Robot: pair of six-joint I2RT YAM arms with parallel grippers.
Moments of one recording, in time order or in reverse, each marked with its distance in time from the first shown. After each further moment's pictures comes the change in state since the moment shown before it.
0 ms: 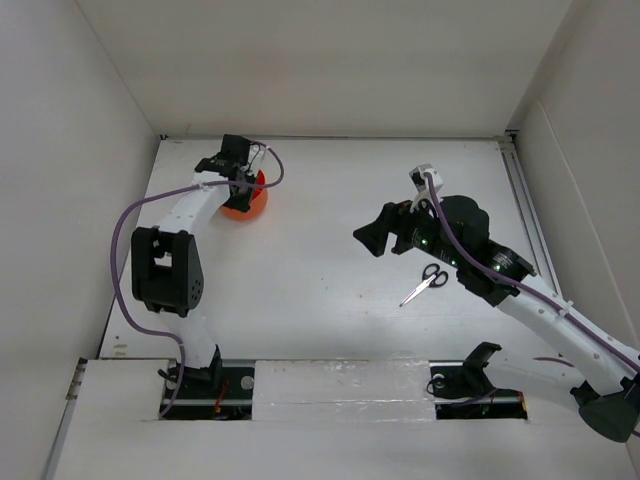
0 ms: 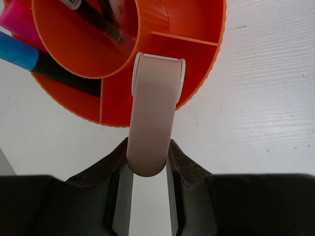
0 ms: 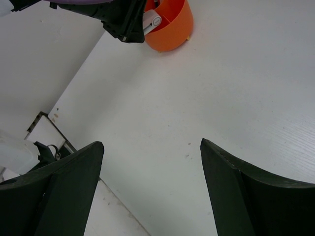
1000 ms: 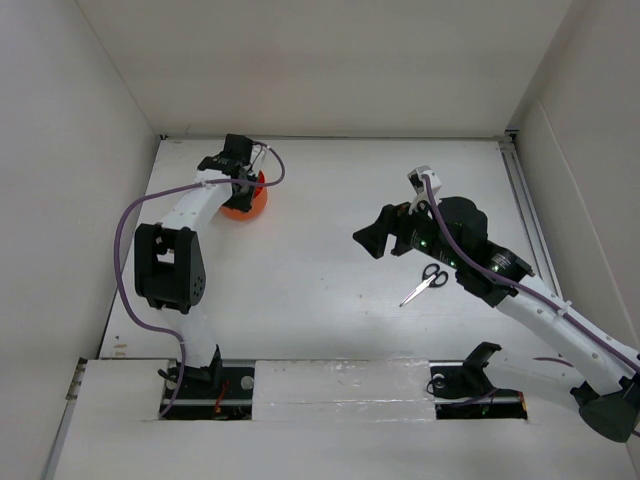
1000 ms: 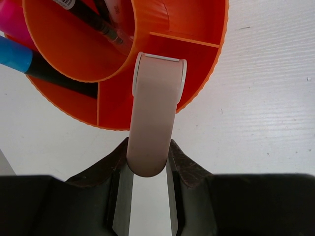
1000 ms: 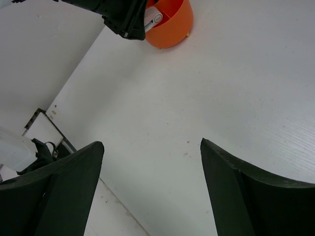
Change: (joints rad) left arm -0.007 0.034 0.027 -0.019 -0.019 -0.020; right arm 0.000 0.000 -0.016 0.008 -0.008 -0.011
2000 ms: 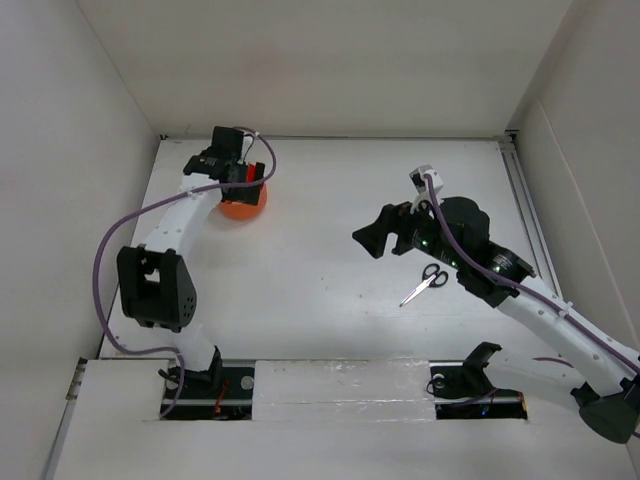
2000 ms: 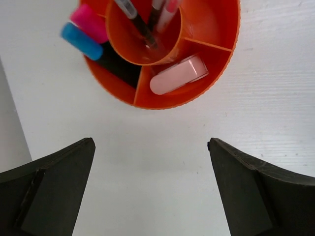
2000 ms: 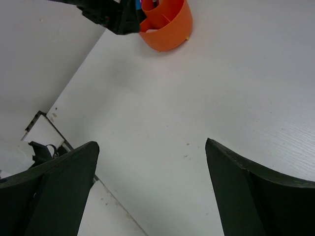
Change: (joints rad) left arm -0.001 -0.103 -0.001 0.000 -0.065 -0.053; right arm -0.002 -0.007 -0.001 0.007 0.002 0.000
